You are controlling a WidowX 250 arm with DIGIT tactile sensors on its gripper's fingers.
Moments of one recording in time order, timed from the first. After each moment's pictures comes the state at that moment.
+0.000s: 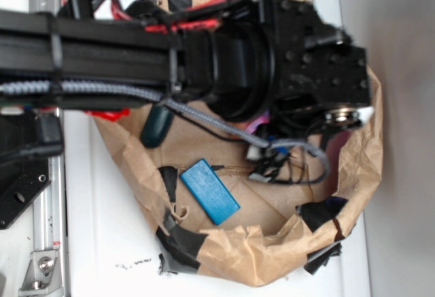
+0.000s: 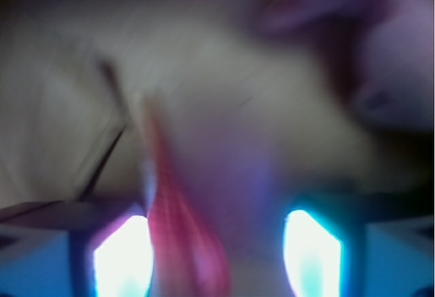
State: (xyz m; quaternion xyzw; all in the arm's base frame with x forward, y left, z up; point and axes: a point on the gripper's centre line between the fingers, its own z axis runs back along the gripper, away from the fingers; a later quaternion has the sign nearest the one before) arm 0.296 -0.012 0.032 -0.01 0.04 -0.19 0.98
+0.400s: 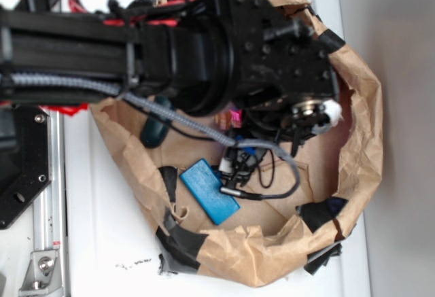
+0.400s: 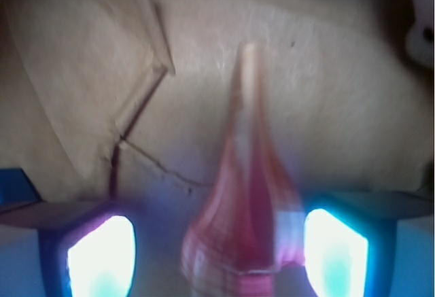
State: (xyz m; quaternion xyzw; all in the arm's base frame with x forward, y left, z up) arm 0.277 -0.012 0.032 -0.03 0.04 -0.19 0.98
